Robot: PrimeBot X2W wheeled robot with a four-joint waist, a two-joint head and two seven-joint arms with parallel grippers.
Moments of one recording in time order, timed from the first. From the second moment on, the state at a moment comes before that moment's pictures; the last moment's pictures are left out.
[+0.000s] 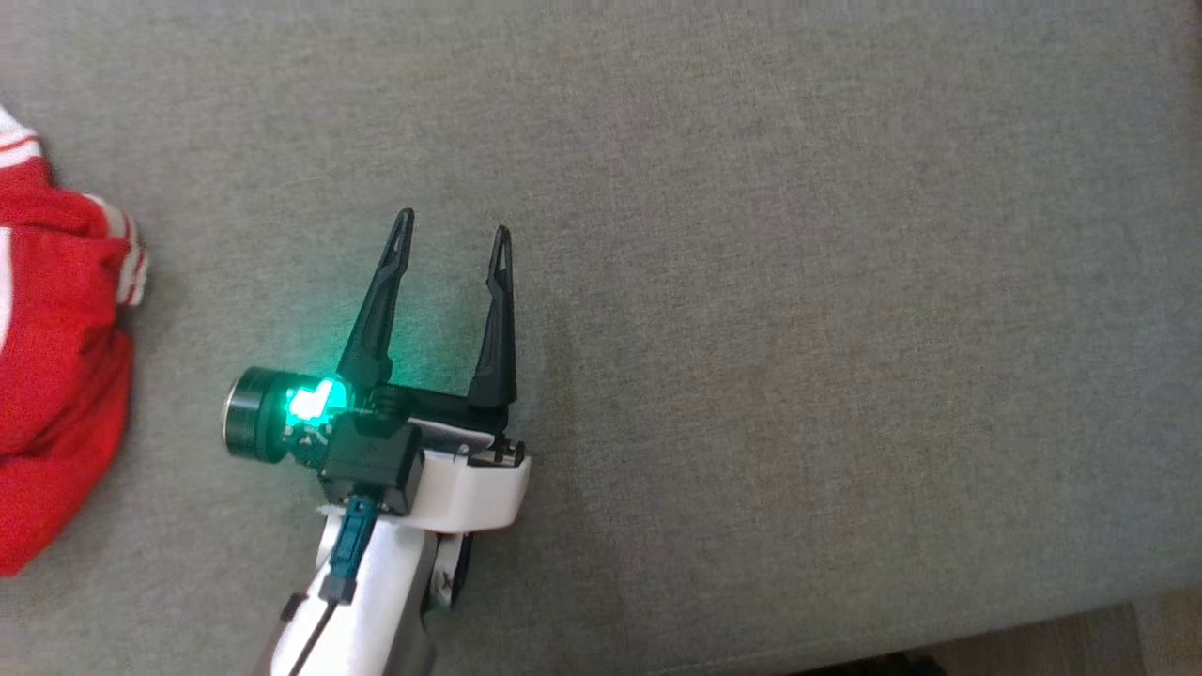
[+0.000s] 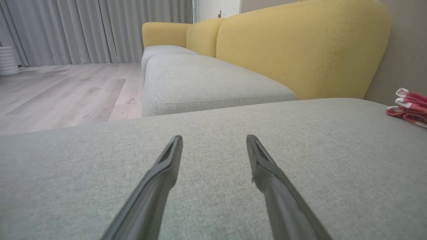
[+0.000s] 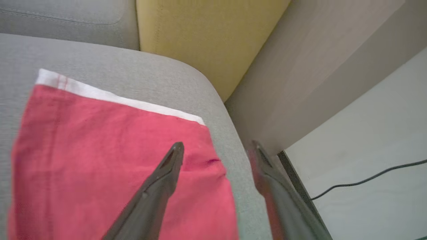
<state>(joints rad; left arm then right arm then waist) -0.28 0.05 -0.39 0.06 -0.05 0.18 -0.26 -0.71 -0.69 -0.06 0.82 0.26 0.13 -0.01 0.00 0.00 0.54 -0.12</state>
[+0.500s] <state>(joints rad) -0.14 0.05 -0.38 0.10 -0.13 0.20 -0.26 -0.49 -0.35 0.16 0.71 0.36 0.13 -0.18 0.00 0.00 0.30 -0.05</state>
